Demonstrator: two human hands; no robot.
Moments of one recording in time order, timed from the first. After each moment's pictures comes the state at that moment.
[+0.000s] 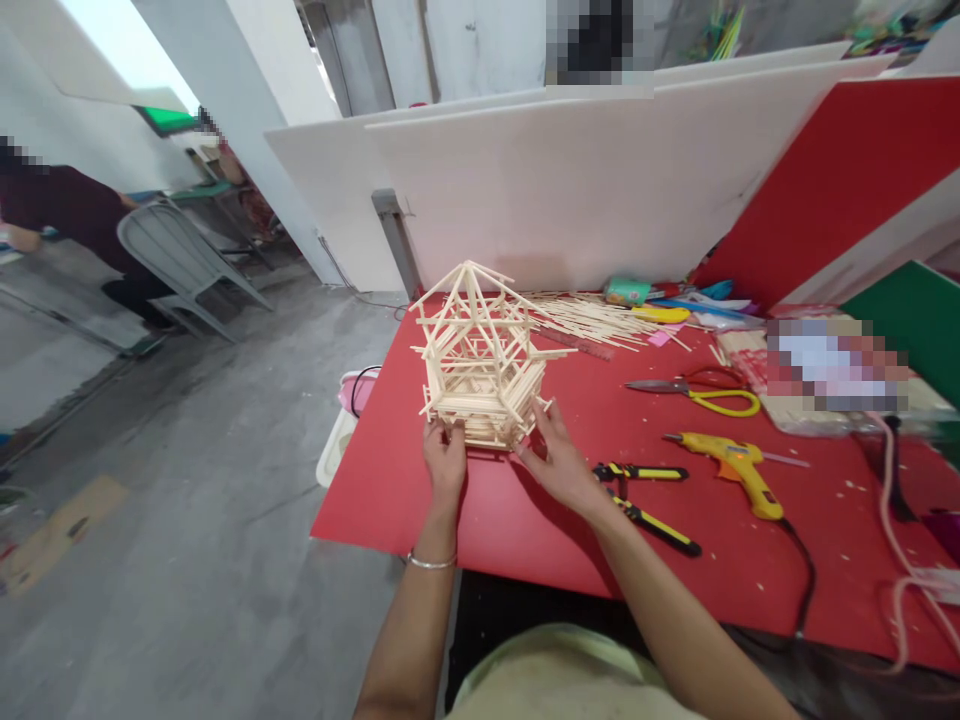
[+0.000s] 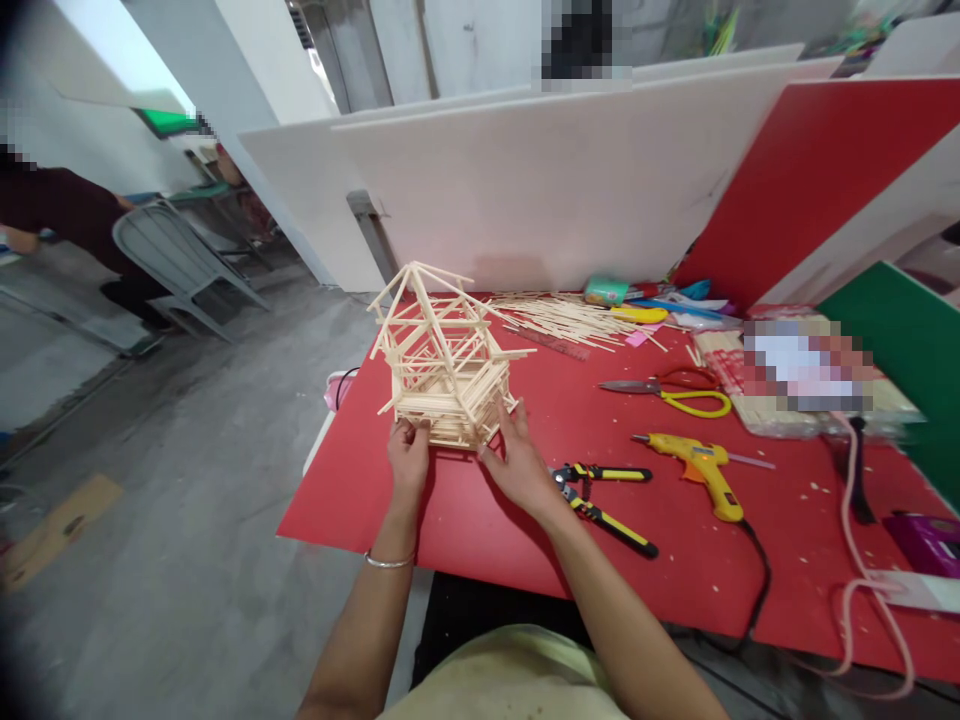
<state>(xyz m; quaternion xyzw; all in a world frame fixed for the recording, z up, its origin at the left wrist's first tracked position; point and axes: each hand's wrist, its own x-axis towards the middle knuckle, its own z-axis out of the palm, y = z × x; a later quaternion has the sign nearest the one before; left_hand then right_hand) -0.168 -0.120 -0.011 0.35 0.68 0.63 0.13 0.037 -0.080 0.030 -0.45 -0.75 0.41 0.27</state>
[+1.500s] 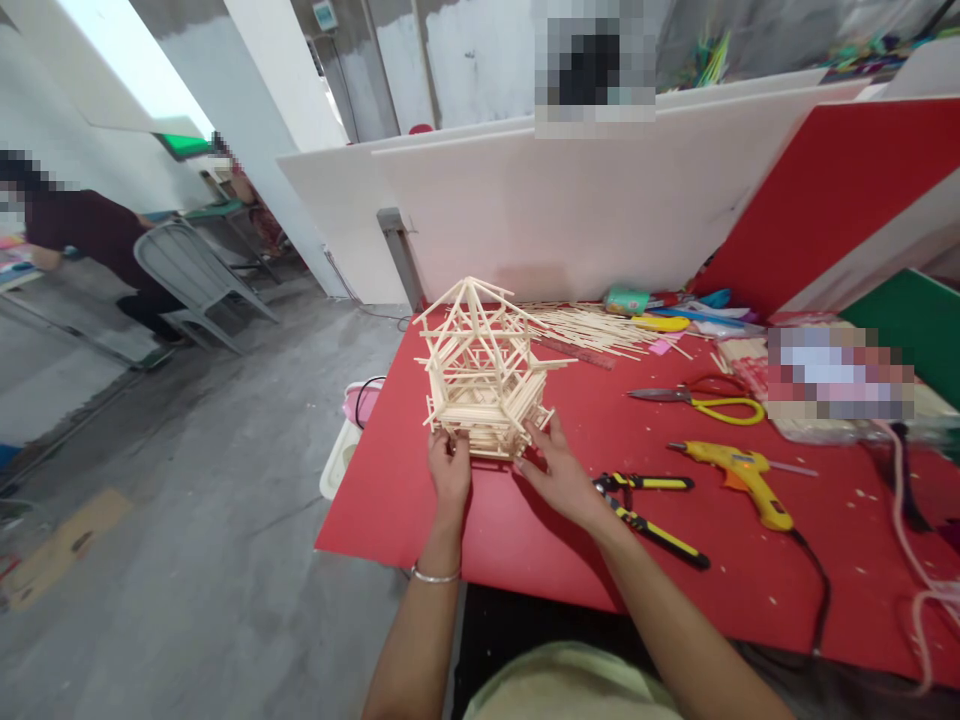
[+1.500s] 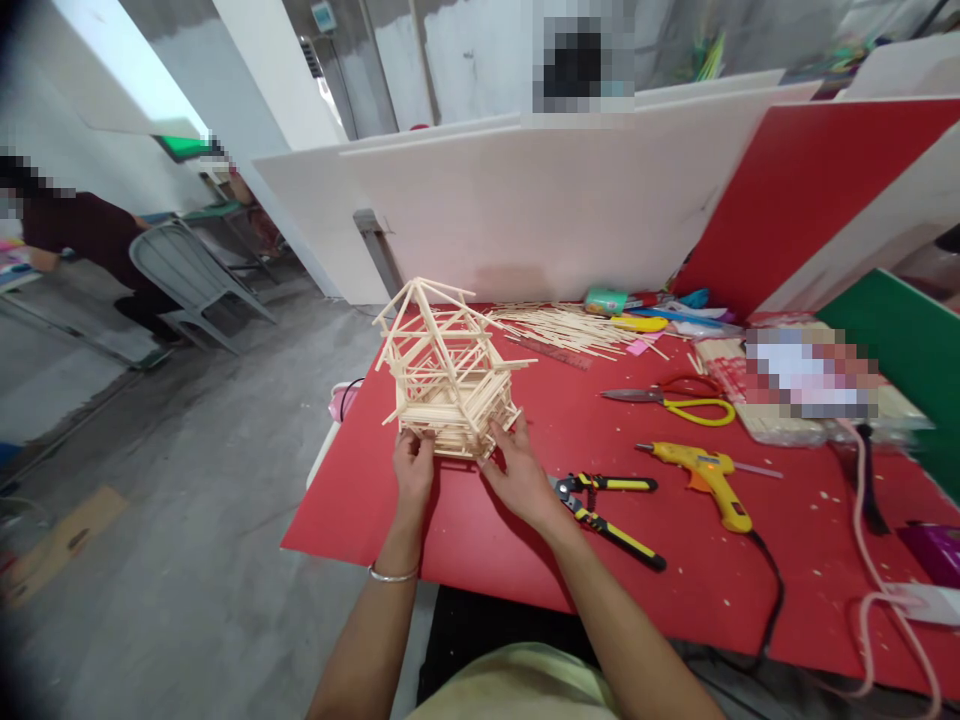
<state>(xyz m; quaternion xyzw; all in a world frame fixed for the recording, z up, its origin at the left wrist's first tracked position) -0.169 -0.119 -0.016 0.36 0.68 0.62 0.14 0.035 -0.081 0.019 -0.46 -0.75 0.39 0.27</state>
